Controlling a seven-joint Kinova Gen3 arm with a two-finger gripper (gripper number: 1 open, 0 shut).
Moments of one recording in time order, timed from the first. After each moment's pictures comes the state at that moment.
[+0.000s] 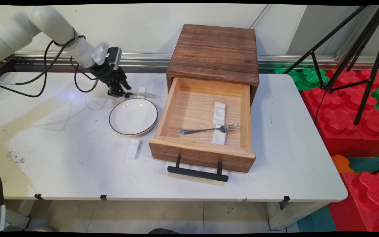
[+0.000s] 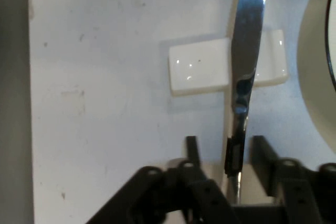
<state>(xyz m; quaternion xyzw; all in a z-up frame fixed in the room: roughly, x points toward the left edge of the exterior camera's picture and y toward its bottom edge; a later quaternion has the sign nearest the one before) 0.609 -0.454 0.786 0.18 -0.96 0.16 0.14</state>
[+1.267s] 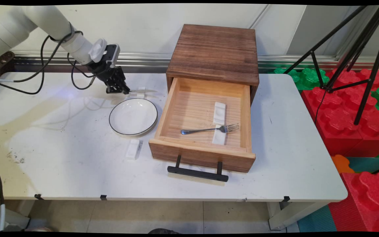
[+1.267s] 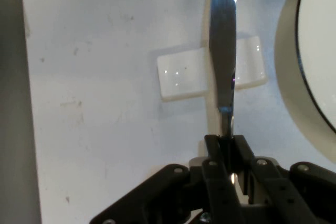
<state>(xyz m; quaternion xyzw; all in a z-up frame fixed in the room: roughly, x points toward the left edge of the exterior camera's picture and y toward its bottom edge) 0.608 -0.450 0.803 0.15 -0.97 0.15 0.14</state>
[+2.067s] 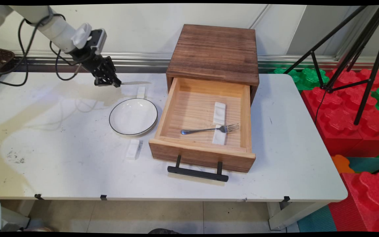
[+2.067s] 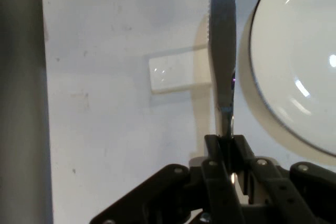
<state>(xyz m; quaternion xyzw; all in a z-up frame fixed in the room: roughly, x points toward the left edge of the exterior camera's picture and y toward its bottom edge) 0.615 -0.417 0.862 0.16 -0.96 0.15 0.16</state>
